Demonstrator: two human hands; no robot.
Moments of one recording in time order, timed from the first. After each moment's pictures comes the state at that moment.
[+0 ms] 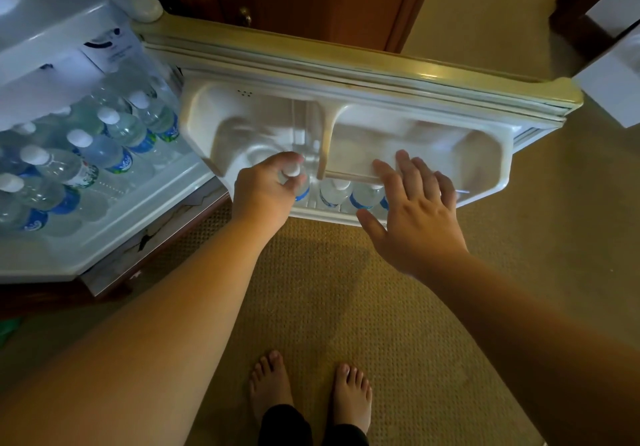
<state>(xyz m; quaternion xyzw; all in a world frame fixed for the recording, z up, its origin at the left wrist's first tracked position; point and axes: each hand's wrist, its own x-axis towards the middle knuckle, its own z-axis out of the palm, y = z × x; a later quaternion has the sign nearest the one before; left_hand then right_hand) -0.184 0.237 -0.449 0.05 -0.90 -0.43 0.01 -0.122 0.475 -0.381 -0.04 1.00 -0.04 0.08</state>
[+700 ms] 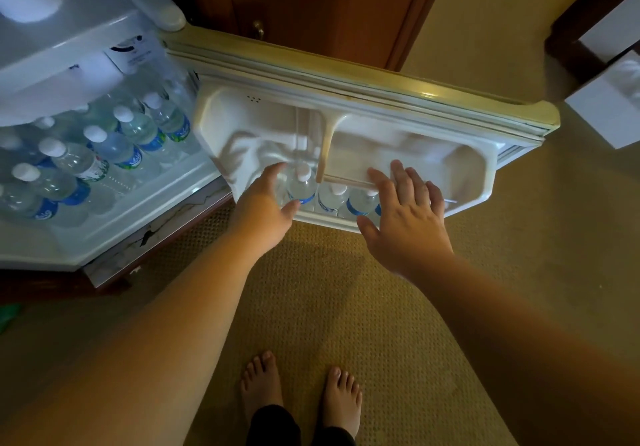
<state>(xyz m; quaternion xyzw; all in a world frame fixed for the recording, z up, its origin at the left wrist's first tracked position) -0.151 0.229 -0.417 0.05 -0.91 -0.37 -0.15 -0.120 0.472 -0.375 -0.05 0.99 -0.05 0.10</state>
